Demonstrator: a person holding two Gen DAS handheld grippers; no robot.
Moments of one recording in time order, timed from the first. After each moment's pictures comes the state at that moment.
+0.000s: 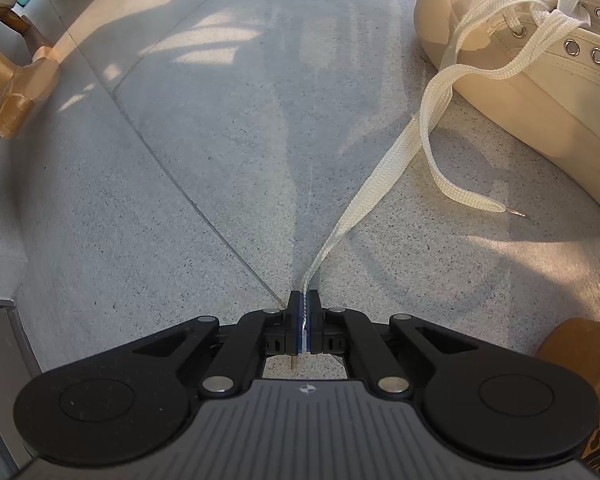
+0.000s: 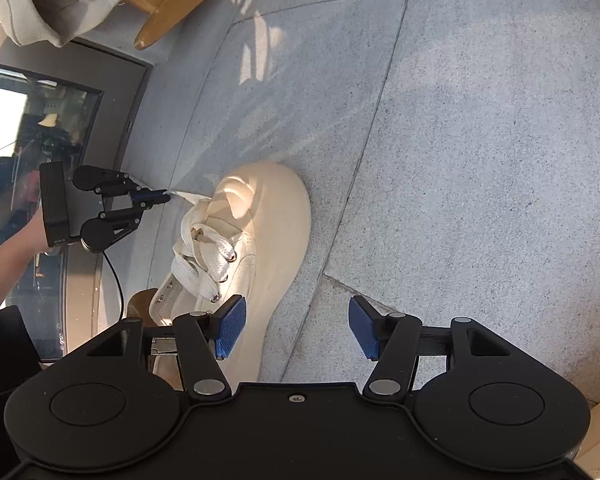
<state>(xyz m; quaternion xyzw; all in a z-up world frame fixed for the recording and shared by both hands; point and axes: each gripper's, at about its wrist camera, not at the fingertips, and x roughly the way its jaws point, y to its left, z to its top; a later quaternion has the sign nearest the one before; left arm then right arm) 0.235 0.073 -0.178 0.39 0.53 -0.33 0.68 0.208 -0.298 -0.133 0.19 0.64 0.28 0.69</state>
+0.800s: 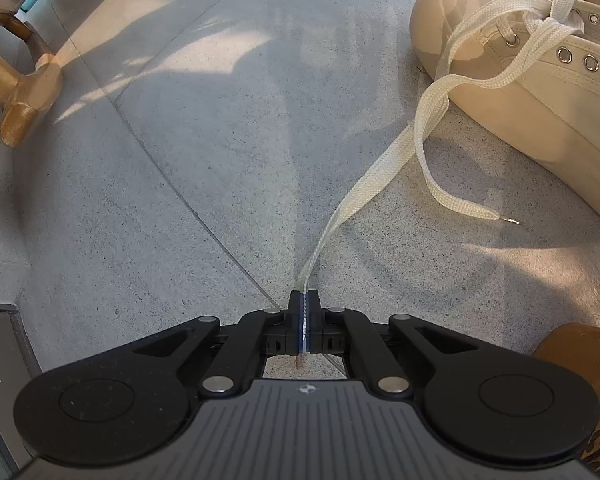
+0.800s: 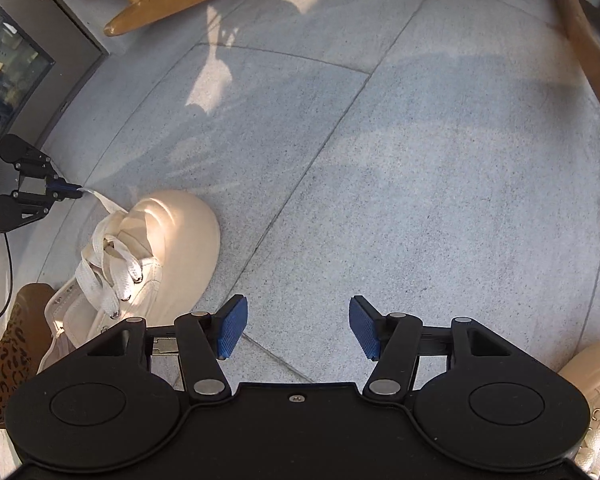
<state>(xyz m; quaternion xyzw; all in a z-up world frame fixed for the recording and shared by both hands) 0.237 0.075 -0.168 0.37 0.52 -0.33 0.70 0.204 -0.280 -0.099 -0.02 0.57 0.21 0.79</state>
